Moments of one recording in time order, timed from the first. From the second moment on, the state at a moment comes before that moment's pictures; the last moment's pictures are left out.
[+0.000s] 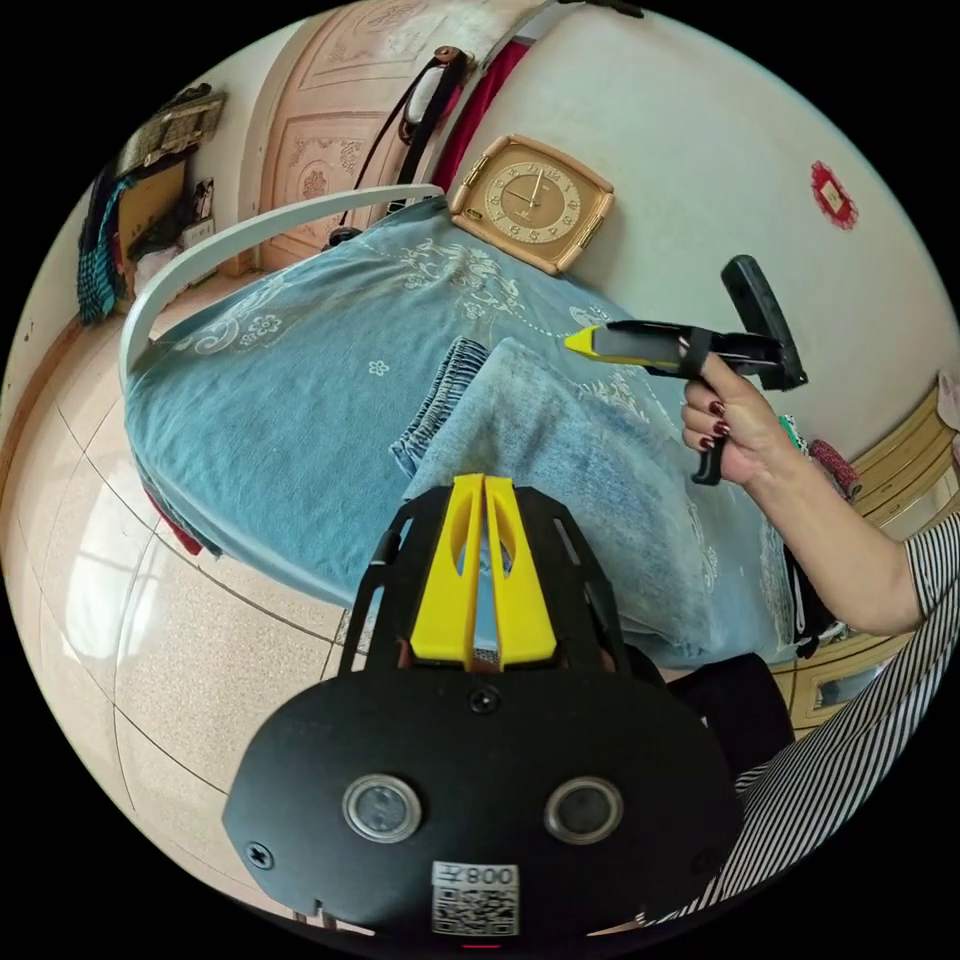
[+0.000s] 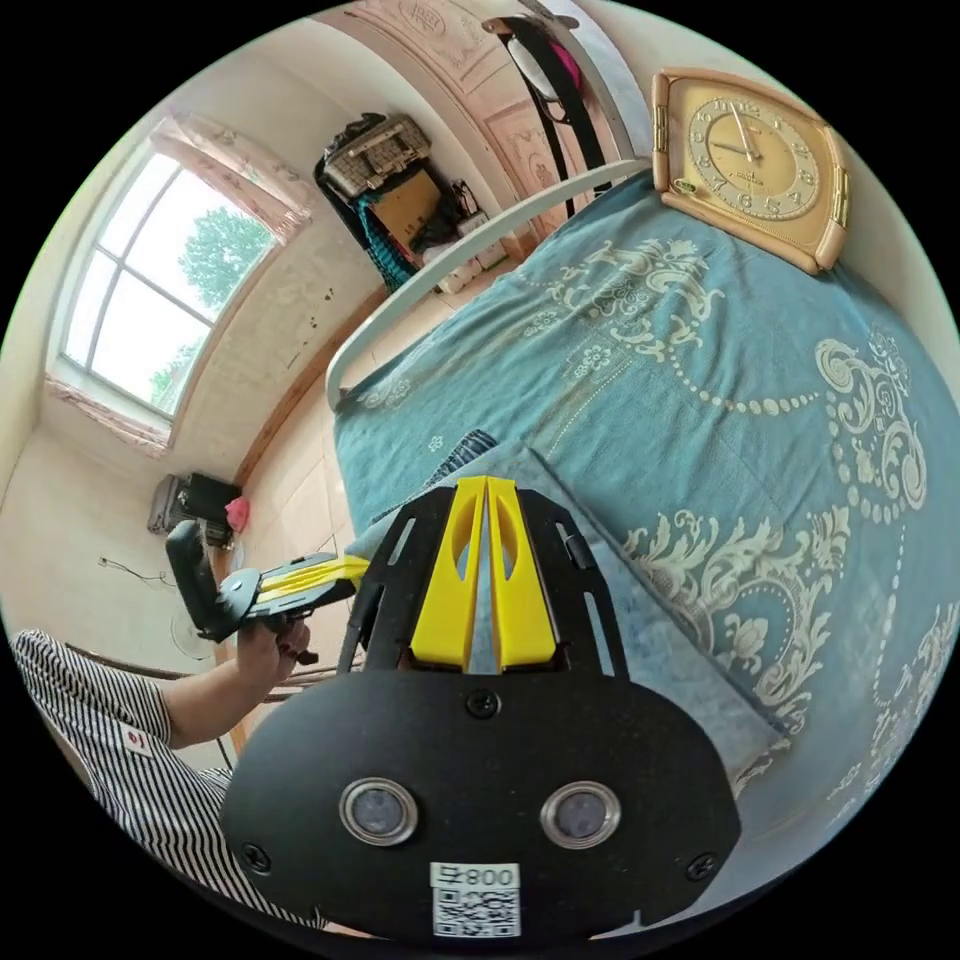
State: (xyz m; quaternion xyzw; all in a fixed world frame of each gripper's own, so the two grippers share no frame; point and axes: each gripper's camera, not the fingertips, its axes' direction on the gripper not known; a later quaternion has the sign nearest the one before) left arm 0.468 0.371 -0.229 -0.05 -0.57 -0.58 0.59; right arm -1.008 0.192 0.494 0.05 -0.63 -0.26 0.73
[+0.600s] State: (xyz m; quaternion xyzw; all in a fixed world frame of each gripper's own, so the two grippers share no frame) left arm 0.443 0.392 -0.200 -0.05 -0.51 -0.62 0.59; right arm -0.816 0.271 0.642 -0.10 -0.59 -0.06 0.80
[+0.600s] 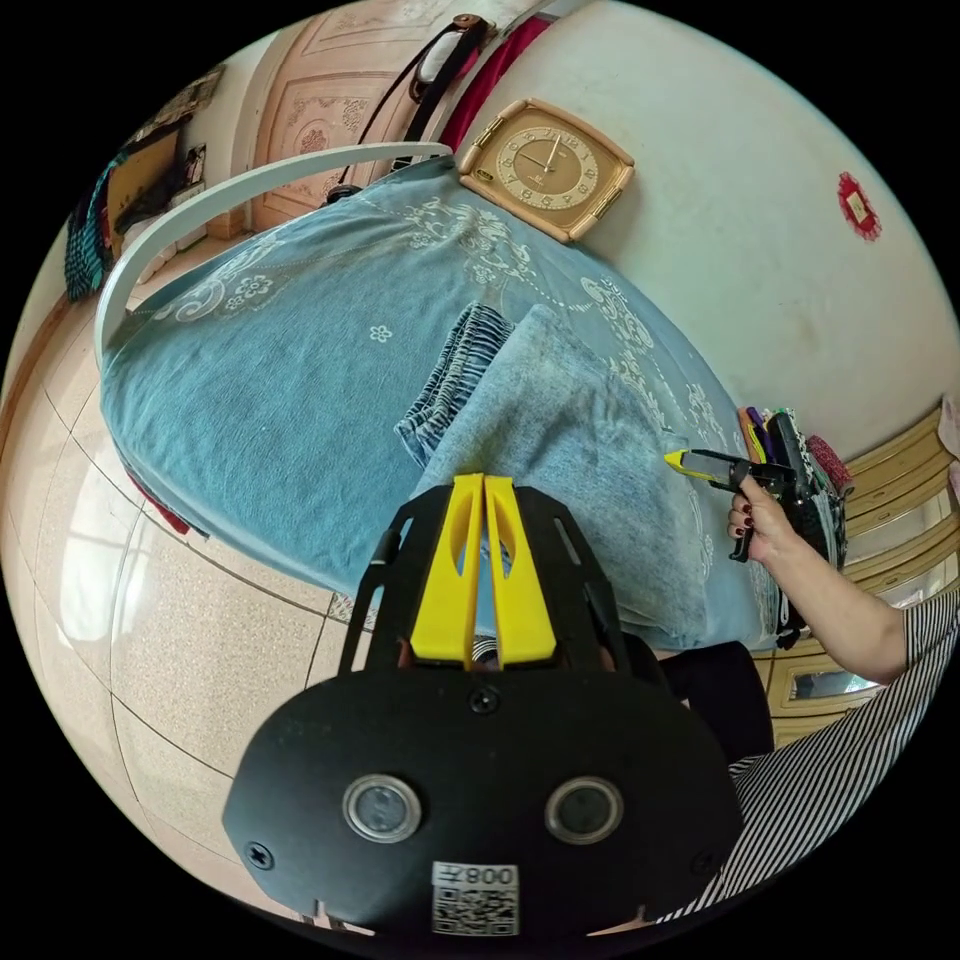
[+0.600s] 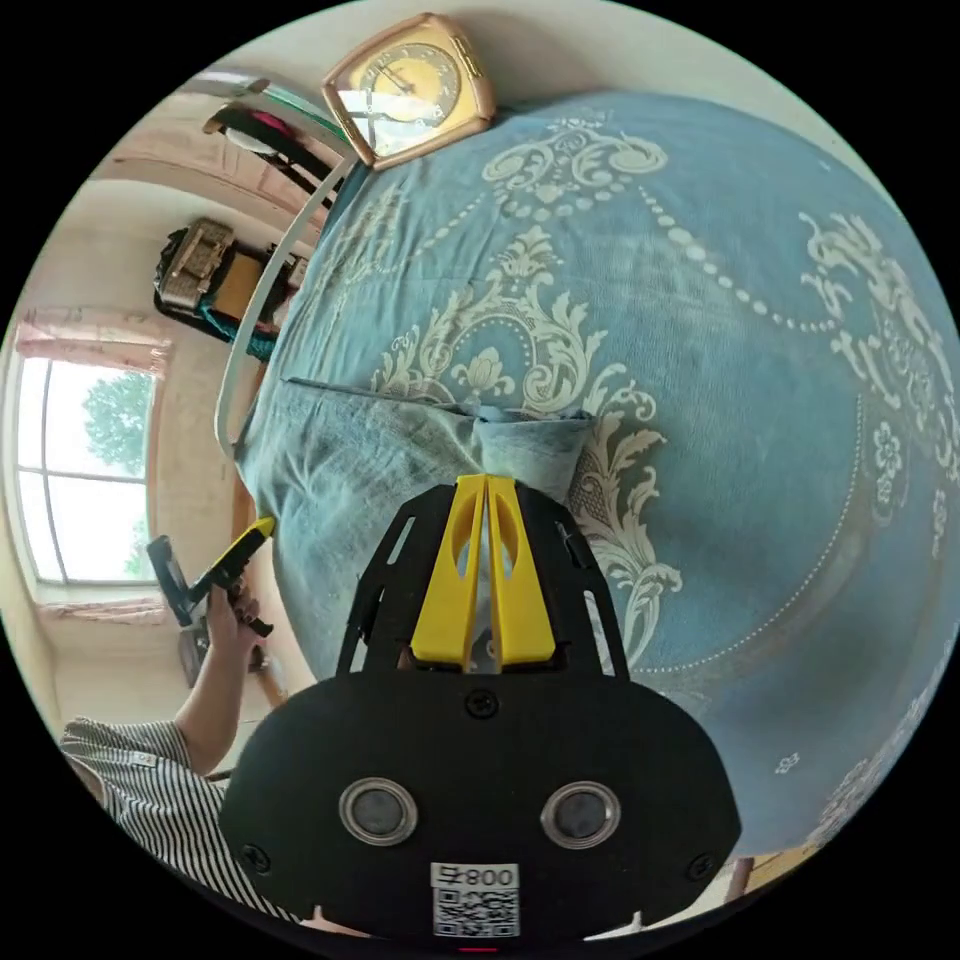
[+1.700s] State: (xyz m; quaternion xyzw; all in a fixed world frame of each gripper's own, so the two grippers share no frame) left arm 0.392 0.402 -0.006 -0.09 -0.25 -0.68 0.68; right arm -0.611 0.488 0.598 -0.22 -0.71 -0.04 0.67
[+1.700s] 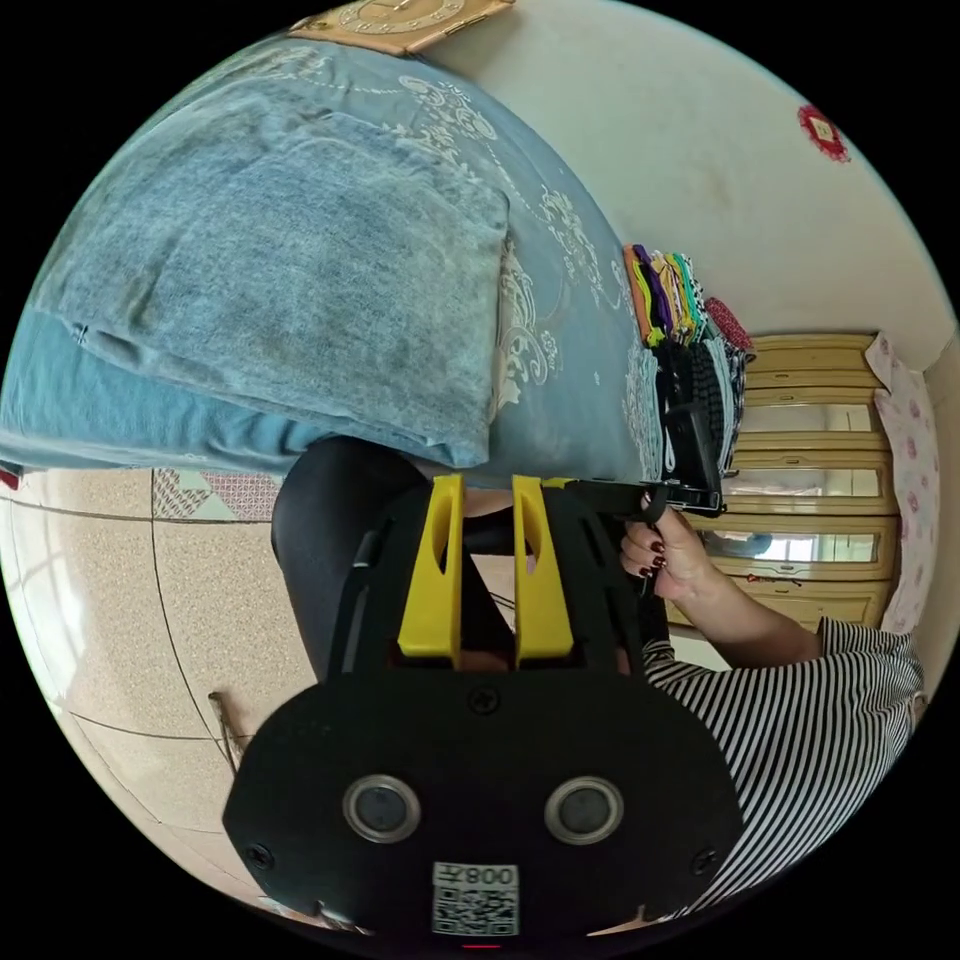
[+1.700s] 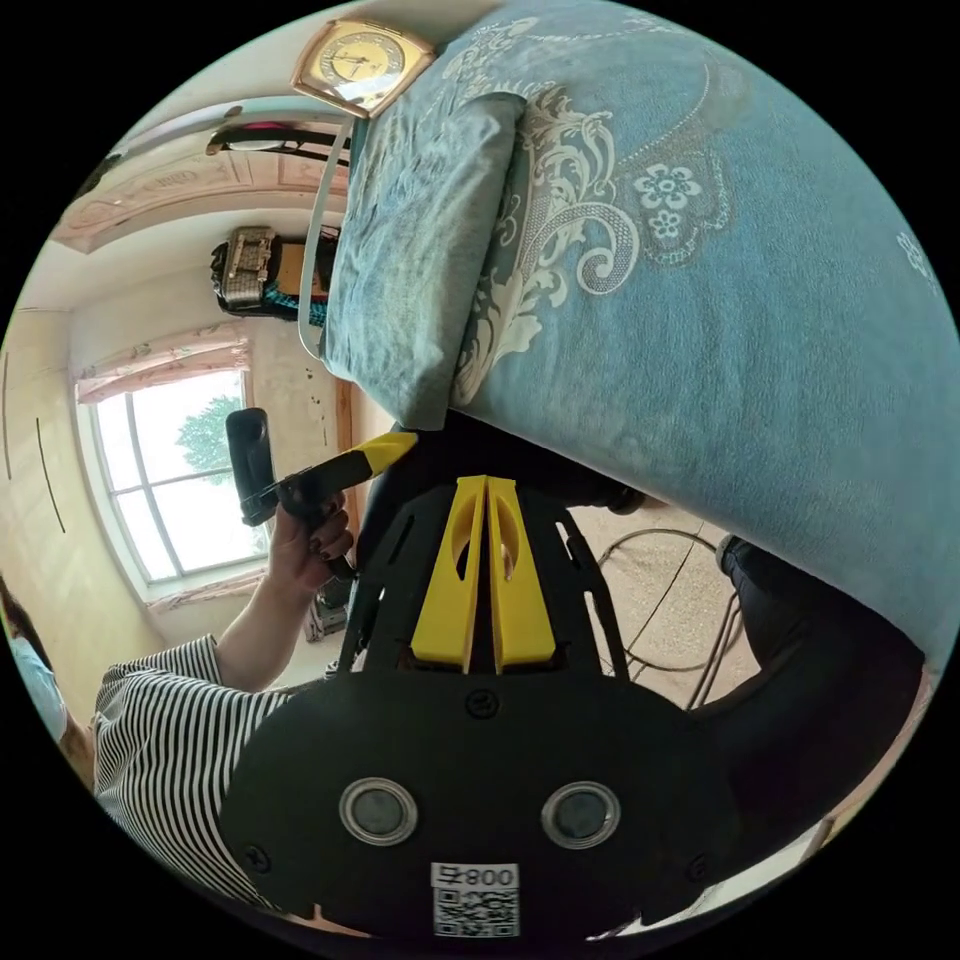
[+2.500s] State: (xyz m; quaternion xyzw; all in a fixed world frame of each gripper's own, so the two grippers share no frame) left arm 0.392 0.420 -0.038 -0.02 -0.24 -0.66 0.71; right arm -0.580 0.444 0.546 -0.24 -0.83 0.12 0.48
